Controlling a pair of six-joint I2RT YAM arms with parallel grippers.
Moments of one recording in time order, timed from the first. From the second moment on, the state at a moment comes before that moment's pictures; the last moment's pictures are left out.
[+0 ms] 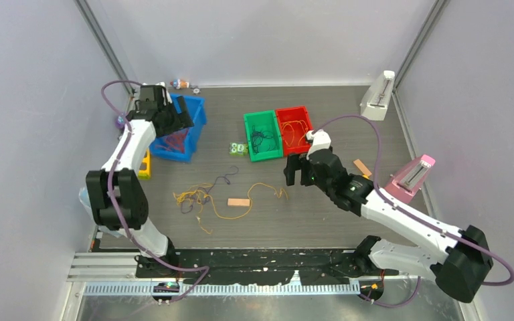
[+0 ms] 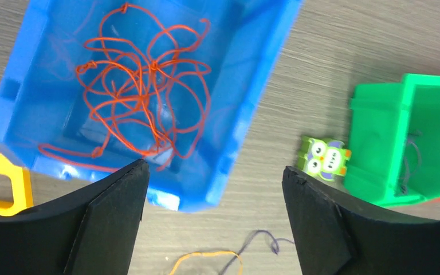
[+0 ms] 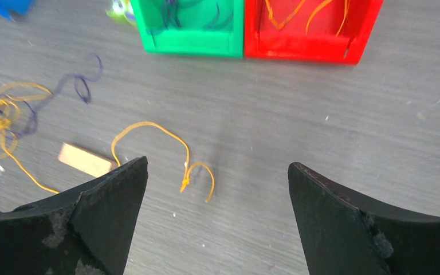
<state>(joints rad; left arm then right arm) 0.03 1.69 1.39 -0.53 0.10 -0.33 0.76 1.01 0.74 -0.24 0.32 0.39</state>
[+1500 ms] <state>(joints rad) -0.22 0.78 0.51 -0.55 -0.21 -0.55 1.04 1.81 1.27 -0.14 -0.06 0.42</state>
